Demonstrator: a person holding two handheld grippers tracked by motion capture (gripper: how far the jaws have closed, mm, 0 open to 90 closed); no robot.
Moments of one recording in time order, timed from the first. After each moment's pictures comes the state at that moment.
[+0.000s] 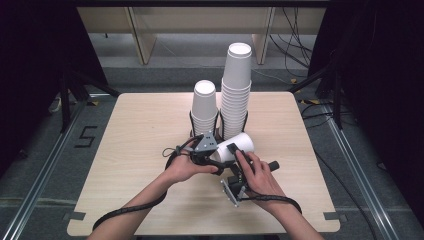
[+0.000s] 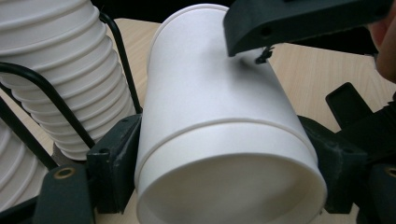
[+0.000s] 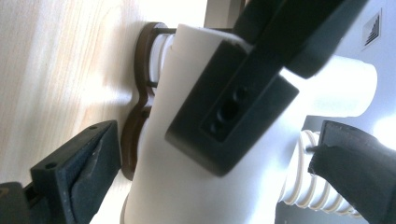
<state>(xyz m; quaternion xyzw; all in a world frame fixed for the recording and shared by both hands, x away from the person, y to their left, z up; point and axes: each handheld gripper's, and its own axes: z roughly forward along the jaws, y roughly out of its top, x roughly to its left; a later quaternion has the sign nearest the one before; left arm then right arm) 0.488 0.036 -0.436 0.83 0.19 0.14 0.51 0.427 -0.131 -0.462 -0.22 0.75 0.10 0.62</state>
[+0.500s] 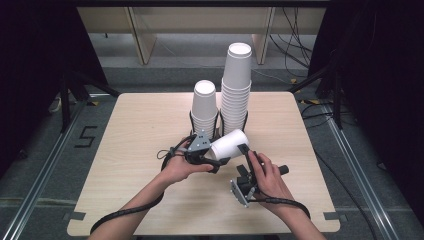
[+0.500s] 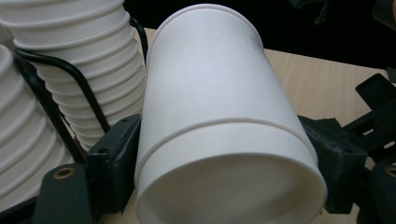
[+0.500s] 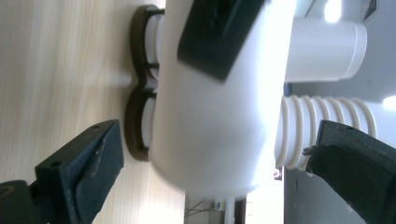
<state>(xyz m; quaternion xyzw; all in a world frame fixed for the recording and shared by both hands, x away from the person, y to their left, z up) 0.490 0.052 -0.441 0.81 0.21 0.15 0.53 0.418 -0.154 -0.458 -0.15 0.76 0.11 0.62</state>
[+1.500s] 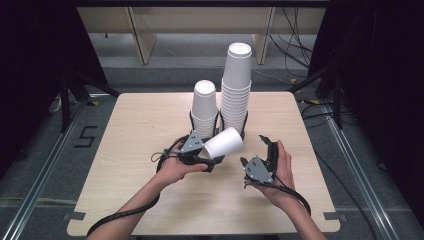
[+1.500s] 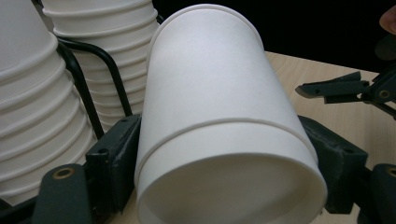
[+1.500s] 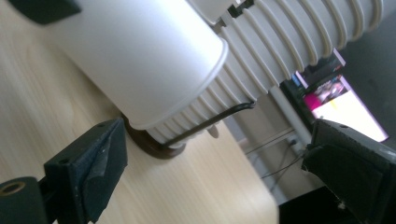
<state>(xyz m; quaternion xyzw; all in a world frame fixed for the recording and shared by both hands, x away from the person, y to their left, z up) 0.493 0.067 -0.448 0.79 0.22 0.17 0.54 0.433 -0.181 -0.446 0.17 0.77 0.31 0.53</state>
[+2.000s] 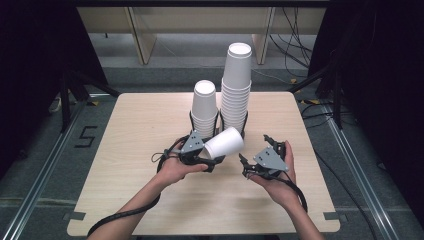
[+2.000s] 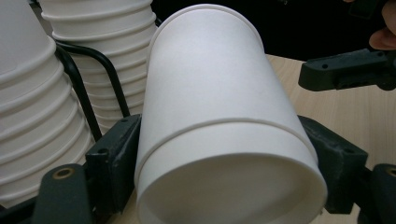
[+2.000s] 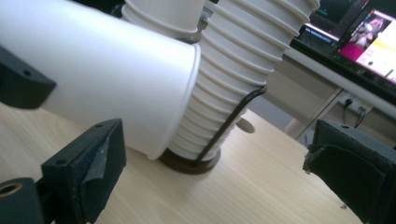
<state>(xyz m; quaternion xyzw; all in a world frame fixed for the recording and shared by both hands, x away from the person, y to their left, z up) 0.491 0.065 -0.449 0.79 0.22 0.17 0.55 0.441 -0.190 -0.440 0.29 0.73 0.44 0.43</state>
